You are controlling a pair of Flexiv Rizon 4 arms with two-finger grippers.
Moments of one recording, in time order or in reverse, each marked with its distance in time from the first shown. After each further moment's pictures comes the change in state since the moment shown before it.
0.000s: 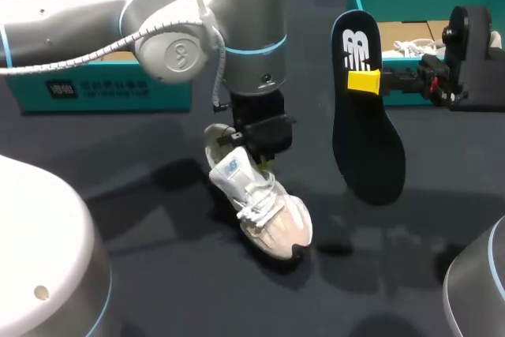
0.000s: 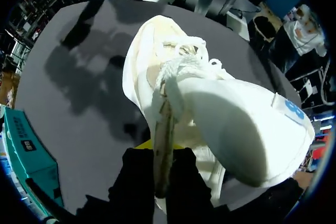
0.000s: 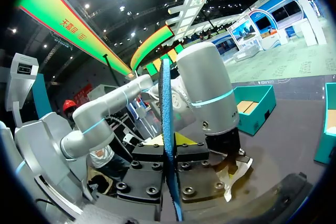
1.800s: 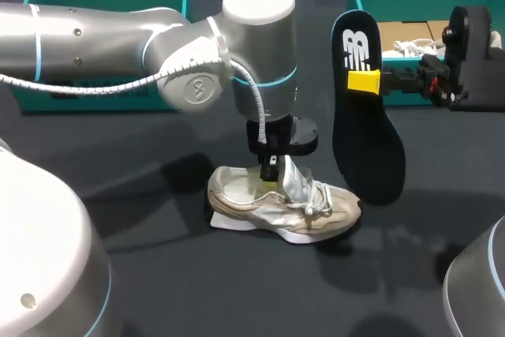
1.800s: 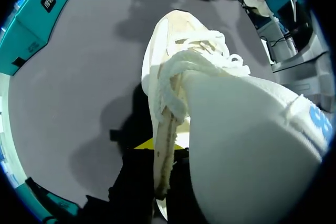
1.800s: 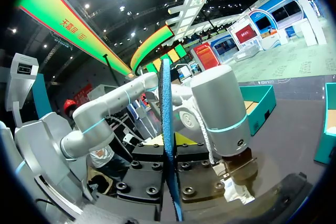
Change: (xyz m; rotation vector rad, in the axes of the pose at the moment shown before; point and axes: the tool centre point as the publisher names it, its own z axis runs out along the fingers) left arm -0.019 0.006 0.060 -0.009 -0.047 -1.055; right arm 0.000 0.000 0.000 0.000 0.000 0.000
